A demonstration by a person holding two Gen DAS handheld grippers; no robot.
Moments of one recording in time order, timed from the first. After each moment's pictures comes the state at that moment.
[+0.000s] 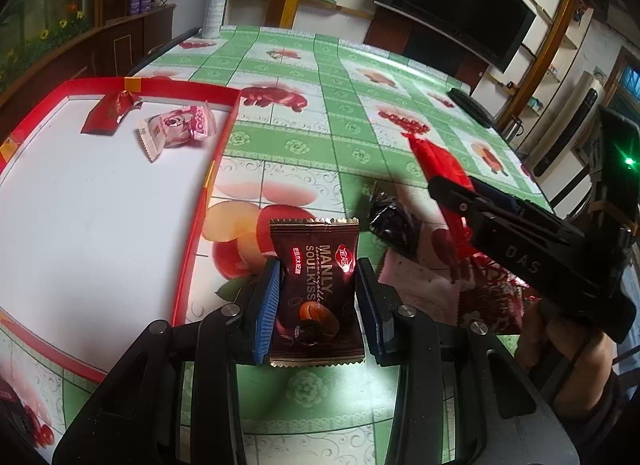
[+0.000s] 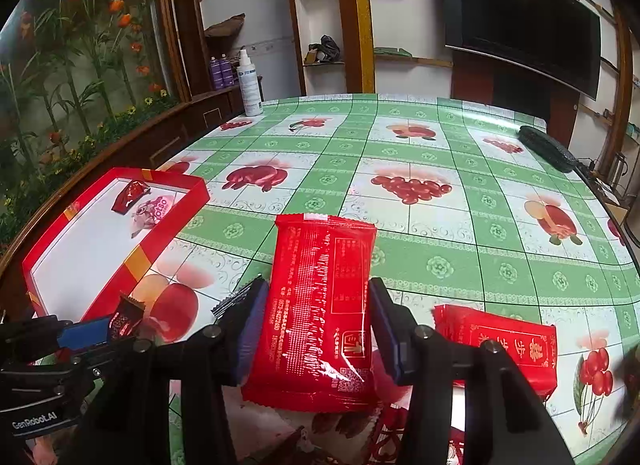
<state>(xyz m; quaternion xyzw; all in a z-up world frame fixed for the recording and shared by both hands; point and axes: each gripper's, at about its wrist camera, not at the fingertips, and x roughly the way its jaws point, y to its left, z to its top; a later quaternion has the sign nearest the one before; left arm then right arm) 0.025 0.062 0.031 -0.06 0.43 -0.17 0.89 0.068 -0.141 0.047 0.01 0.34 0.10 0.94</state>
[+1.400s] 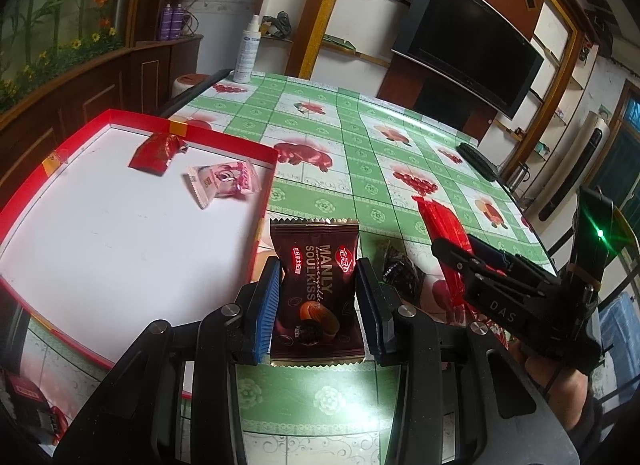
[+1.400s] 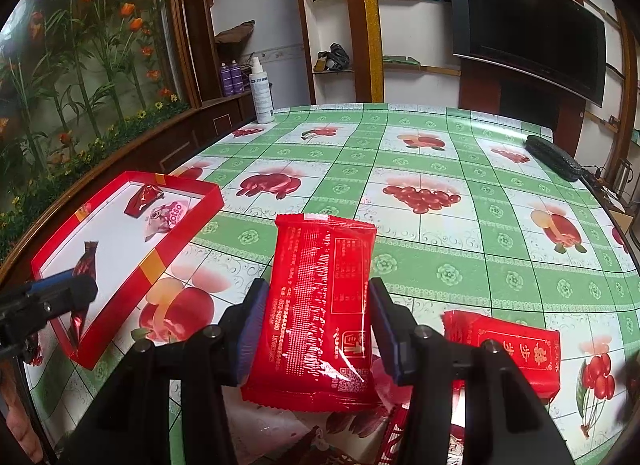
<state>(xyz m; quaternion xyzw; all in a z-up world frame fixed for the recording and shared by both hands) 0.018 0.096 0.064 -0.10 0.36 -0.13 0.92 0.059 -0.132 0.050 0.01 0.33 0.11 0.94</state>
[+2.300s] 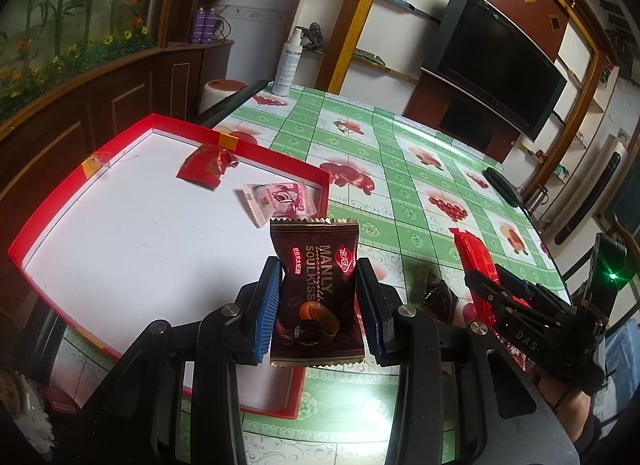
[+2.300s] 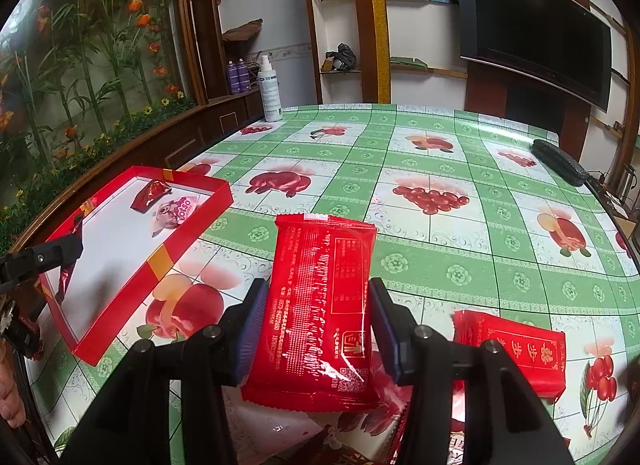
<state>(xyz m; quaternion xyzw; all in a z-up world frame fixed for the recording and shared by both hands) 0.022 0.135 0.071 -0.12 0.35 -0.08 0.92 0.058 -0.127 0.051 0.00 0.33 0.12 0.94</state>
